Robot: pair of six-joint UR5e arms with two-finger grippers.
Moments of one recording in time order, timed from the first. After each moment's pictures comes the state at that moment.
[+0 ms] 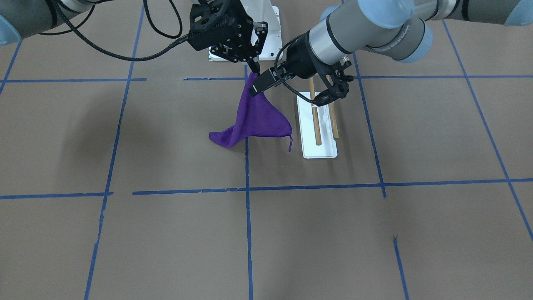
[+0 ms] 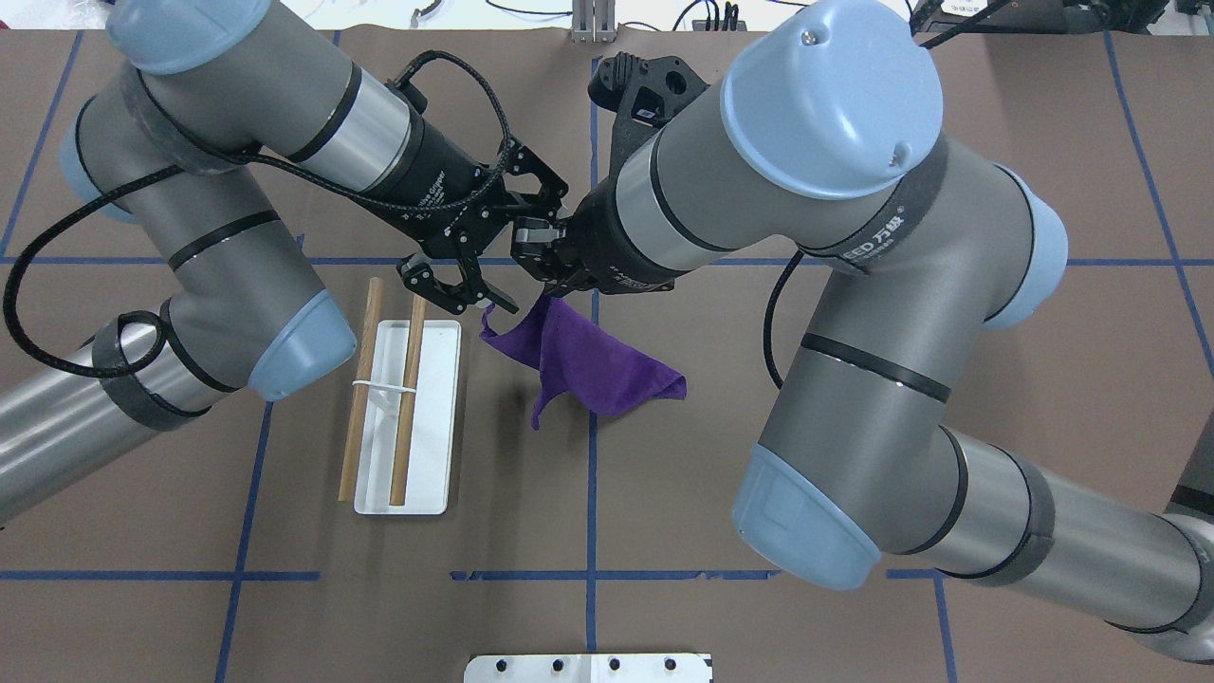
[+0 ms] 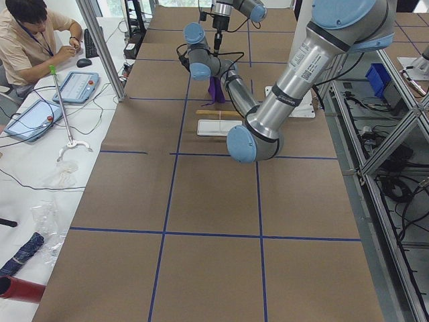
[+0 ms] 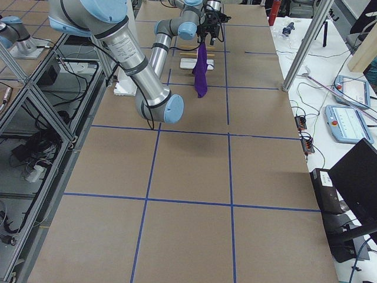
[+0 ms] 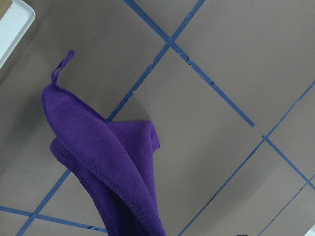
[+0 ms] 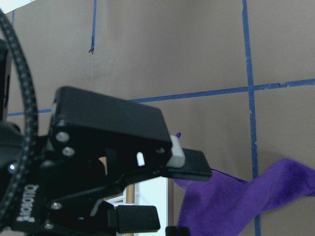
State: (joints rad) left arm -0.77 -2.26 -1.72 -2.09 -2.43 -2.07; right arm 0.59 -0.78 1.97 -1.55 1.95 1.37
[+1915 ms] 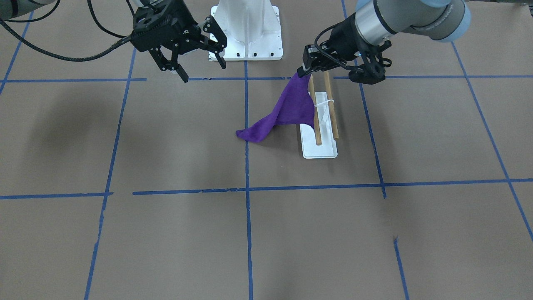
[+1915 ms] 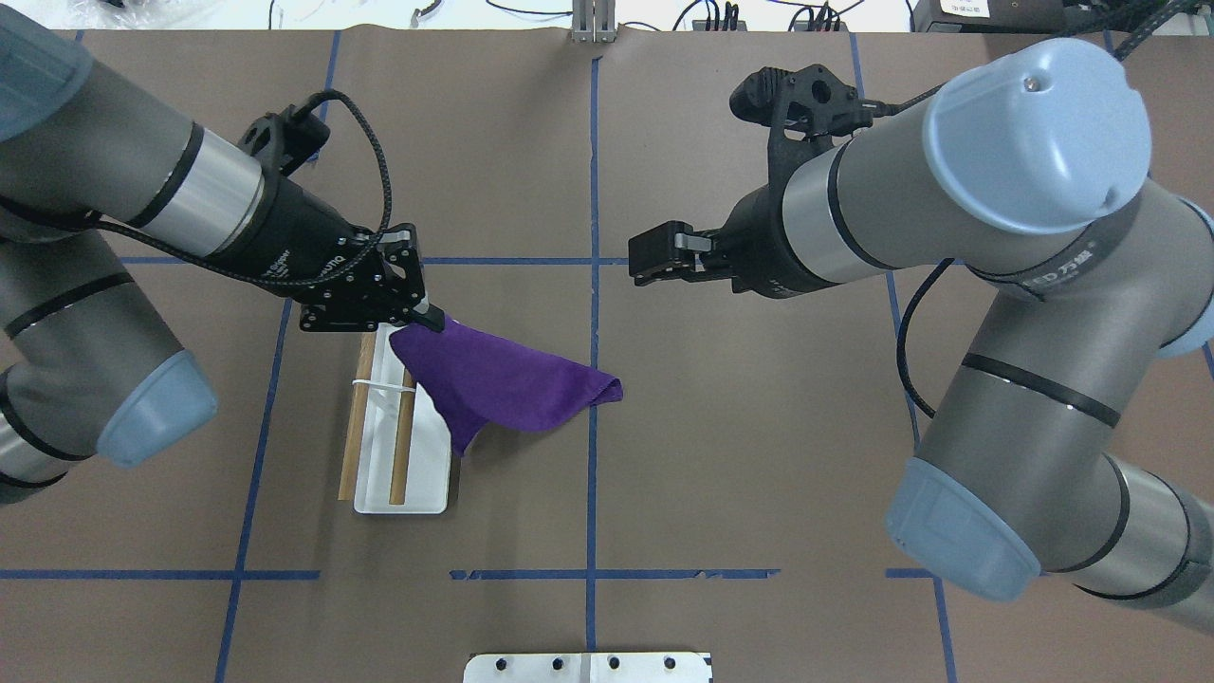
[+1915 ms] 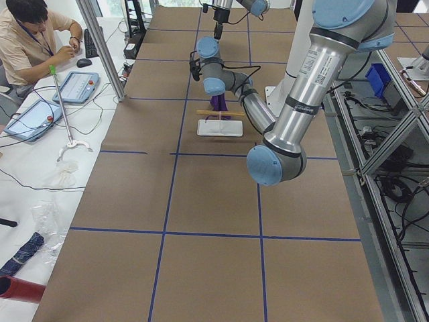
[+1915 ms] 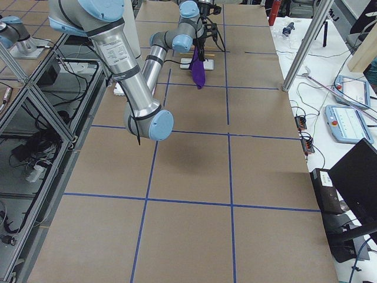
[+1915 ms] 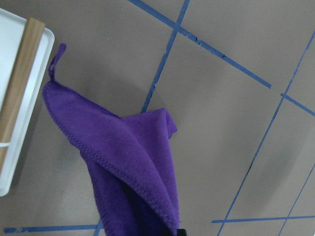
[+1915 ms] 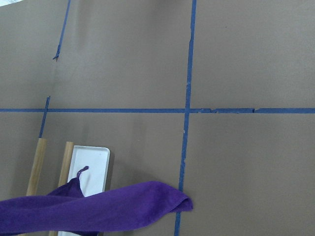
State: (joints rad) left arm -0.82 -1.97 -1.94 -2.09 -2.45 -1.62; right arm 0.66 -1.01 2.12 -1.54 1.93 1.21
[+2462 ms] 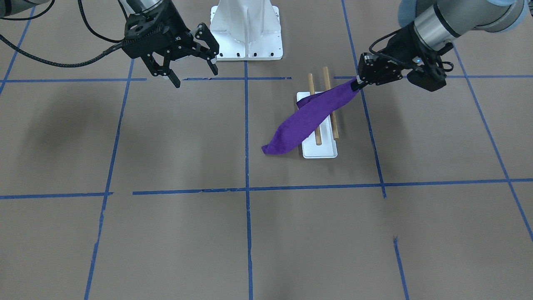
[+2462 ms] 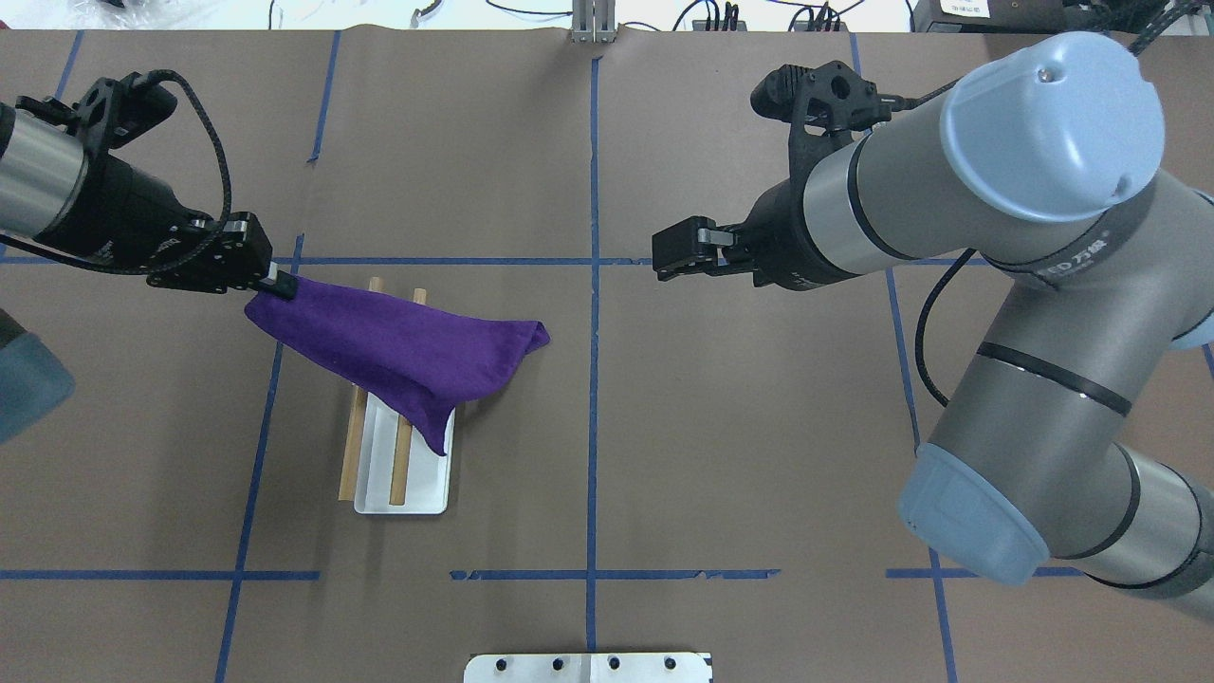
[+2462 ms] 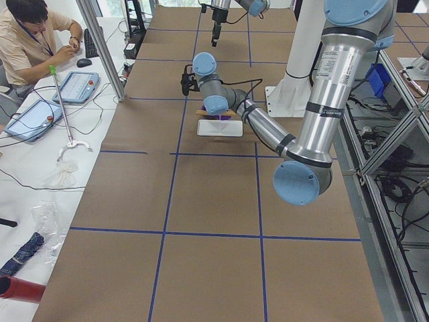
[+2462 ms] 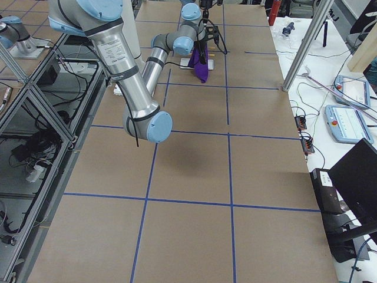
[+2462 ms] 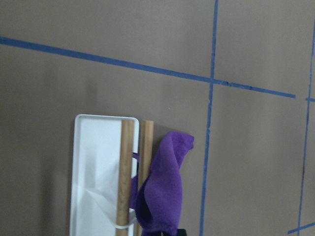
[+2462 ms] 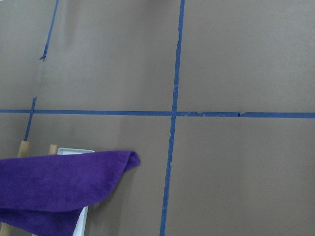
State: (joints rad) left arm -0.96 -1.79 -1.97 -2.09 -2.45 -1.23; right arm 0.67 -1.03 2.12 -1.54 1.93 1.19
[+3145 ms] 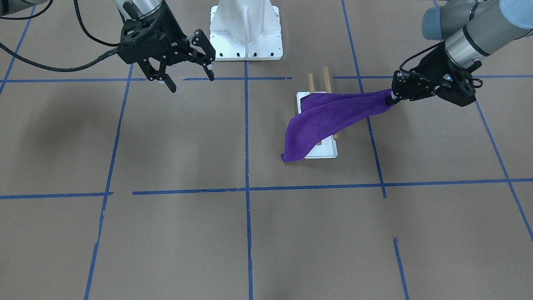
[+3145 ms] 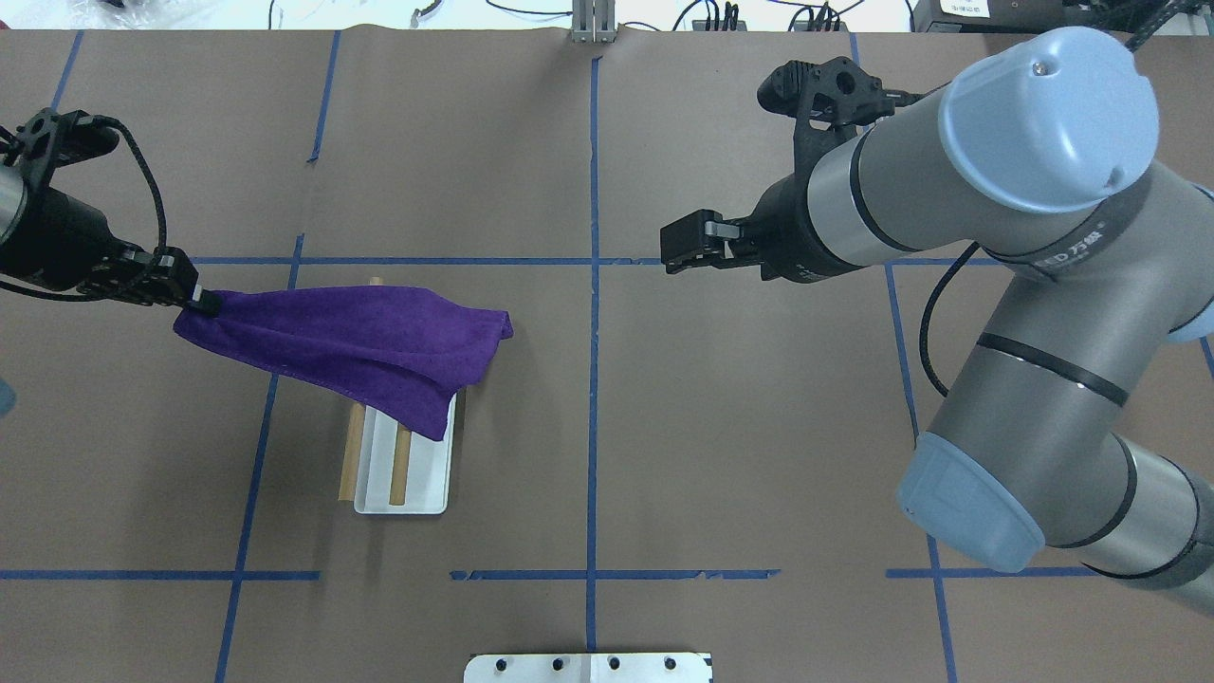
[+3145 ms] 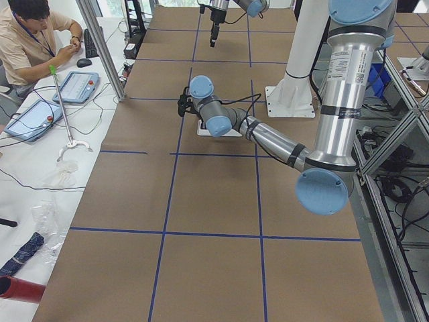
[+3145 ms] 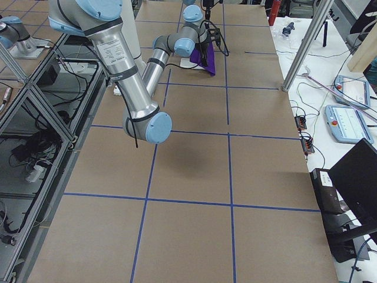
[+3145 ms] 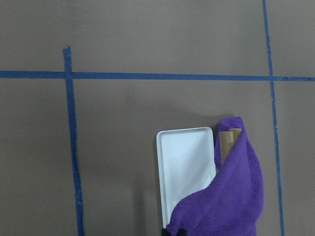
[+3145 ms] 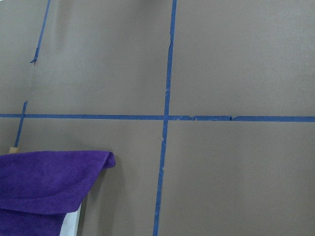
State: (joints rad) left arm -0.99 -1.67 -1.90 -2.09 -2.44 -0.99; right arm 0.68 -1.04 2.10 -1.54 1.93 1.19
